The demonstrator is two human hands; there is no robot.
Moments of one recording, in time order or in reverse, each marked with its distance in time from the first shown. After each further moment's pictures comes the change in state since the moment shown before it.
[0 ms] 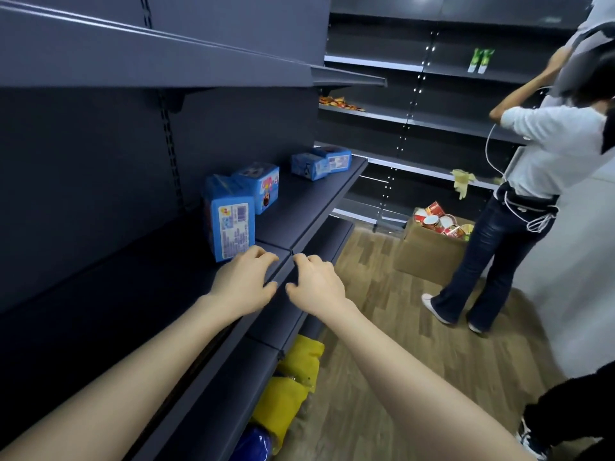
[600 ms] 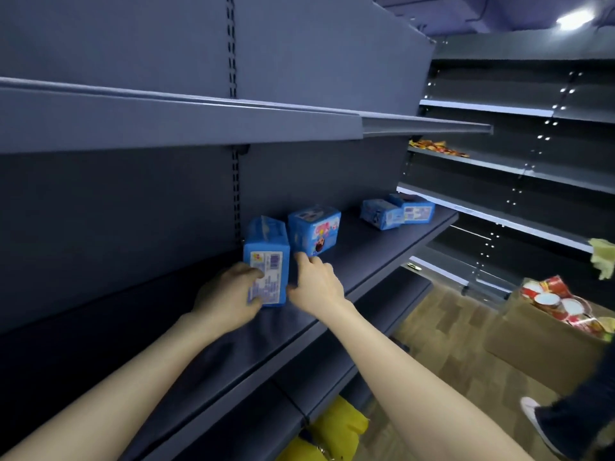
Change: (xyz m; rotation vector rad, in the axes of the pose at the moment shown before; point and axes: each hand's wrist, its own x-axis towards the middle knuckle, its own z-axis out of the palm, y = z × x) left_hand 0.037 -0.028 -0.024 0.028 0.130 -0.395; right_hand 0.117 -0.018 -0.024 0.067 -0.047 -0.374
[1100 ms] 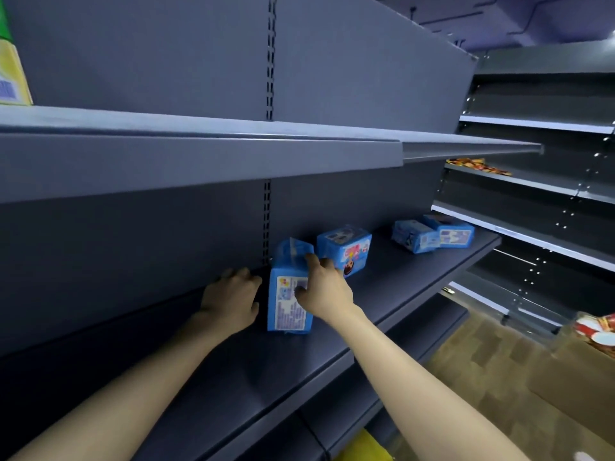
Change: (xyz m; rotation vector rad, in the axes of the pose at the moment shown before) left_hand 0.028 -0.029 -0.017 0.361 -0.029 -0.141; right_hand 0.045 -0.020 0.002 0.010 0.060 -0.091
